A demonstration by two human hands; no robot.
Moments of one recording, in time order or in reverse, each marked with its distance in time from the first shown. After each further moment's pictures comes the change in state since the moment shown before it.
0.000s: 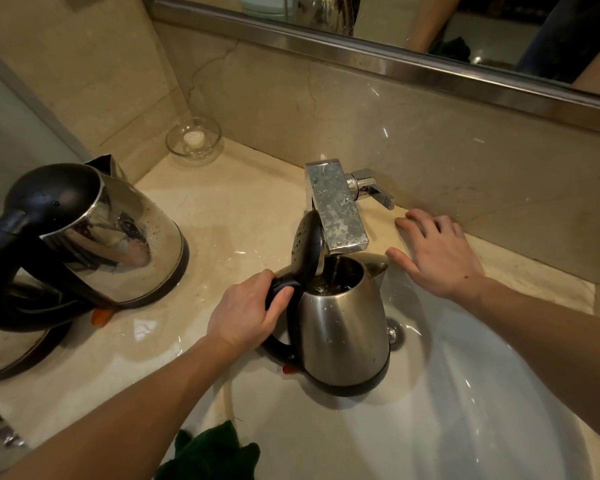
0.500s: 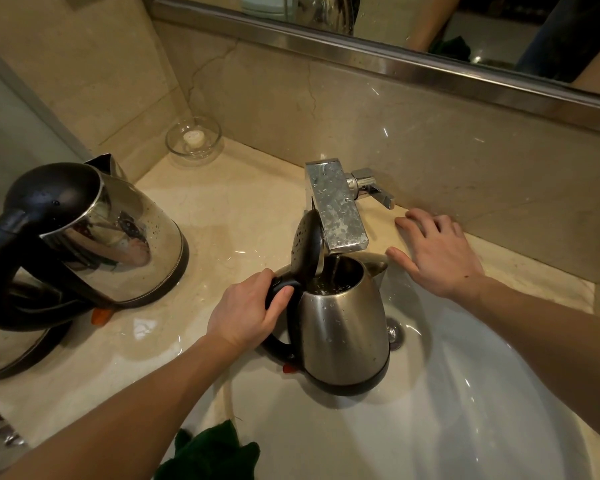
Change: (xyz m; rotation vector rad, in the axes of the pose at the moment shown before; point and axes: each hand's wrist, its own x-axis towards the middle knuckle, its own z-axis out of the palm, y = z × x) left_hand 0.000 0.000 0.000 -0.001 -0.008 -0.010; right_hand 0.000 0.000 -0.001 -0.007 -0.007 -0.002
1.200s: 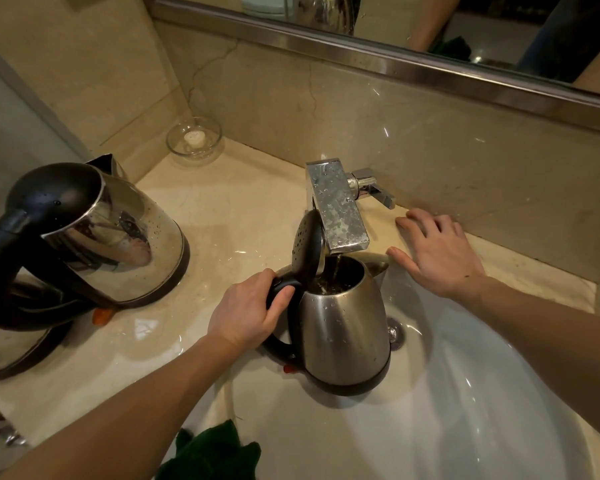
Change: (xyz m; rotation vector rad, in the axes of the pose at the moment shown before) left_hand 0.000 0.000 0.000 -0.008 0.007 0.011; right_hand 0.000 -0.001 0.000 0.001 -0.007 0.003
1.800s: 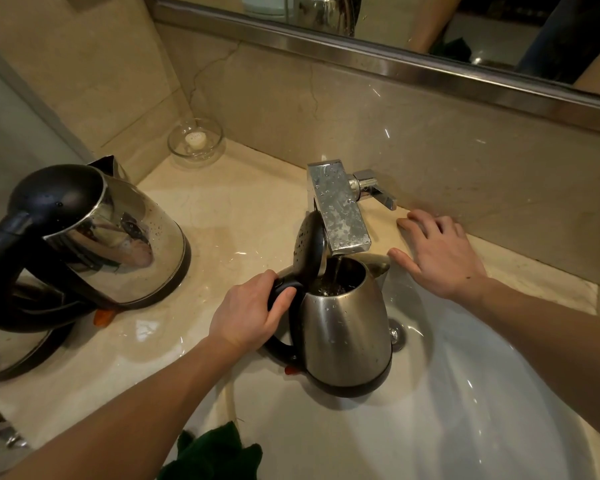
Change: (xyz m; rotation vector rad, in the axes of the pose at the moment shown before) left_hand 0.000 -0.001 0.001 0.000 -0.001 0.003; right_hand 0.000 0.002 0.003 0.004 0.028 -0.005
